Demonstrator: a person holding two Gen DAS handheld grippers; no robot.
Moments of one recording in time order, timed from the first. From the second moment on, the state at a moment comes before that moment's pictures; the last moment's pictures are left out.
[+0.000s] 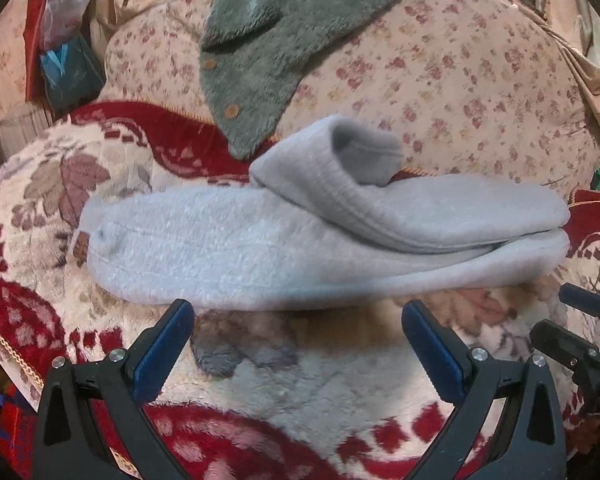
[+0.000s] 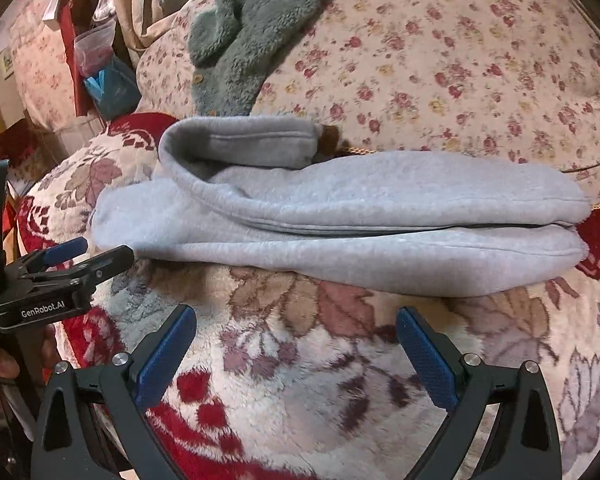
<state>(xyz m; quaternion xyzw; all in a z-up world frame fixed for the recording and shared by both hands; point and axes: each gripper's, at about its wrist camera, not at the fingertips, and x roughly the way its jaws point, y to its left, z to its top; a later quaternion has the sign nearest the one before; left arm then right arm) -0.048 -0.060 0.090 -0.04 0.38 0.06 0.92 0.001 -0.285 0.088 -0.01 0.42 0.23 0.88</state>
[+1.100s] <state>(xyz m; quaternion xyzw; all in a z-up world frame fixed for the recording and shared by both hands) -0.056 -0.099 0.101 -0.04 0.35 0.07 0.93 0.000 -0.320 0.096 0.00 0.42 0.18 0.89</state>
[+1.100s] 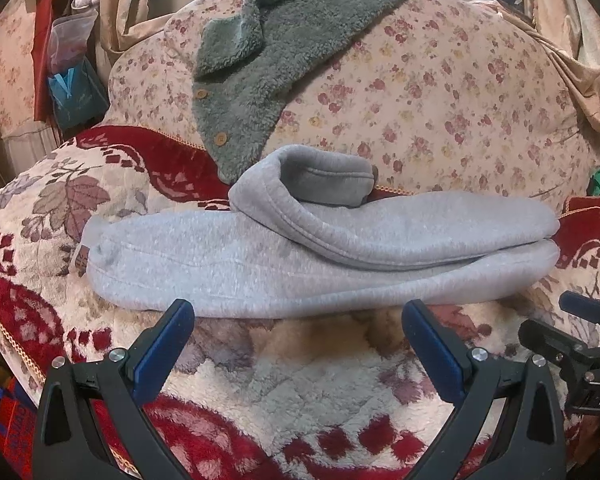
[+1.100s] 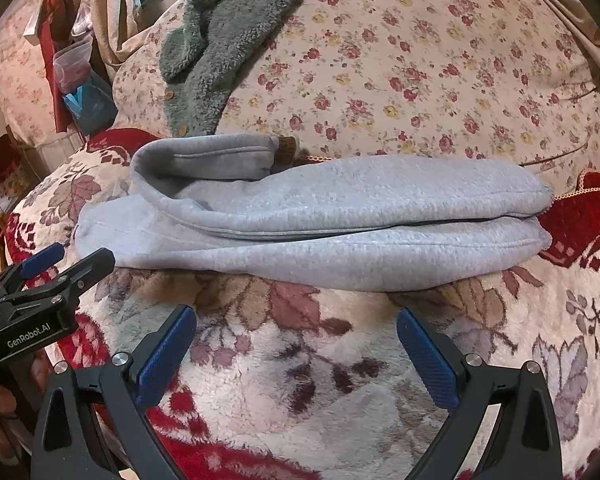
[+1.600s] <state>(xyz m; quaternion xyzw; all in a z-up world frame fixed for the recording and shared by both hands) -0.052 -0.089 0.089 -0.05 0.36 0.09 0.93 0.001 -0.311 0.084 0.00 0.43 0.19 0.88</state>
